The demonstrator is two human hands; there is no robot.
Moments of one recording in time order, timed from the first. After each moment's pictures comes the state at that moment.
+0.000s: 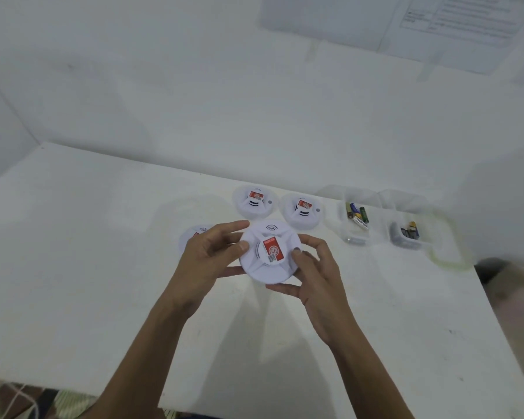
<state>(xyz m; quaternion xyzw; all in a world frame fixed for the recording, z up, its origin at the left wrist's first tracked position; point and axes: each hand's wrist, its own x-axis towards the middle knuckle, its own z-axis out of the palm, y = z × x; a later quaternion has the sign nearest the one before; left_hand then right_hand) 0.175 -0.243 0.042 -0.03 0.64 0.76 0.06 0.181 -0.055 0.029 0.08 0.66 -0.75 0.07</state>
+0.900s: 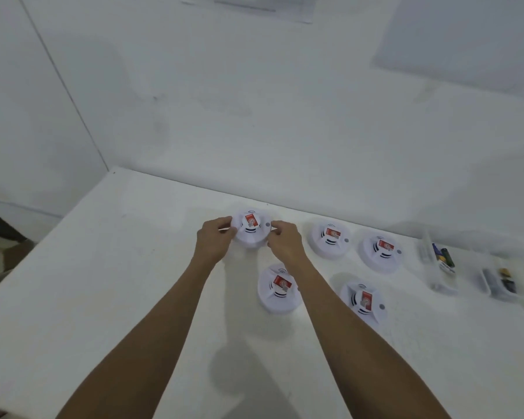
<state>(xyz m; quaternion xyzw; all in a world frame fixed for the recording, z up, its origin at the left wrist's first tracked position) 0.009 -0.426 -0.054 -0.17 0.81 0.56 -0.01 -0.012 -0.263 -0.038 0.06 0.87 -0.48 0.12</state>
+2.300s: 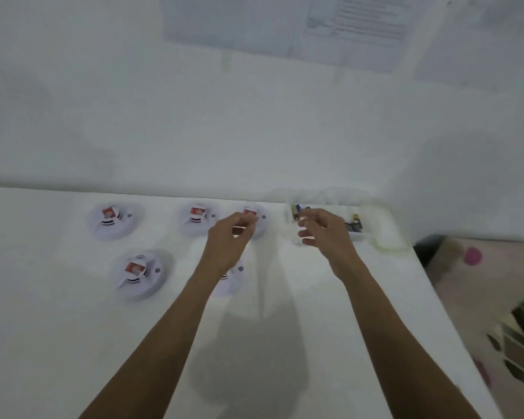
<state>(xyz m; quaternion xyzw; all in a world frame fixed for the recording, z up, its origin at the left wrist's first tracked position) 0.063 -0.129 -0.006 0.07 0.80 0.59 -0.01 0.087 0.075 0.032 0.14 0.78 -0.61 -0.03</state>
